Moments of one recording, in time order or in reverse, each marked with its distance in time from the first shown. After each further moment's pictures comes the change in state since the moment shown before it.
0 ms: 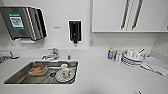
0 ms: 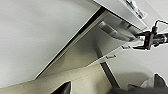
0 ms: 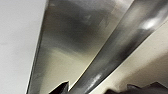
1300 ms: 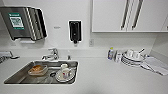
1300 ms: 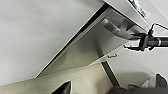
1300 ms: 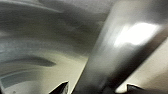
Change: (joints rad) left arm 0.017 0.011 -0.020 0.000 -0.008 0.003; right arm -0.090 0.108 -0.121 -0.019 0.161 -0.003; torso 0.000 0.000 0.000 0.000
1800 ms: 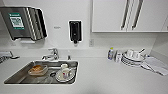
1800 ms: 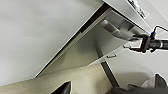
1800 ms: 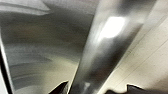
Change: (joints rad) left arm 0.000 0.009 0.000 0.000 -0.001 0.000; right arm -0.038 -0.069 0.036 -0.025 0.071 -0.001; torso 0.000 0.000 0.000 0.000
